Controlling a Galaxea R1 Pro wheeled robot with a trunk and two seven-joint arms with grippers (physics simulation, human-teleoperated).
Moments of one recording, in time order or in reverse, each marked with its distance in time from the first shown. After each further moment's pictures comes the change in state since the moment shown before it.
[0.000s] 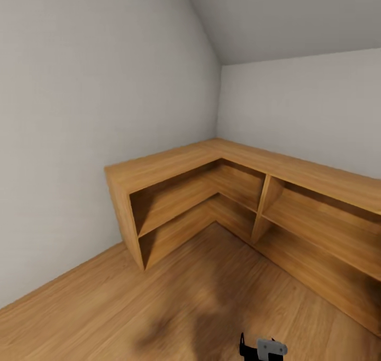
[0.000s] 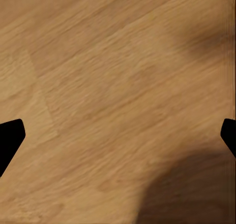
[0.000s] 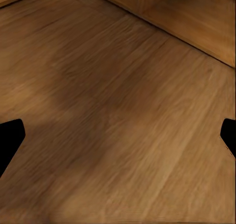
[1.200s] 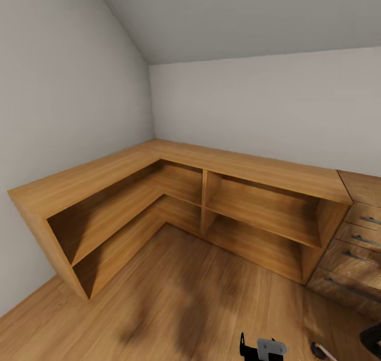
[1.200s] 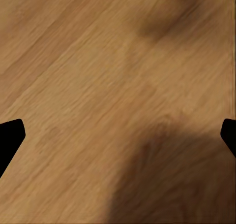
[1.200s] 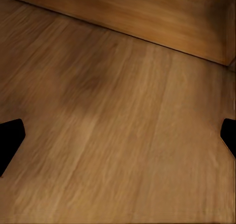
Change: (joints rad) left arm 0.000 0.012 0.007 -0.003 0.028 -0.009 -0.079; right arm 0.000 -0.002 0.000 0.000 0.002 0.001 0.002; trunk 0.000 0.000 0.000
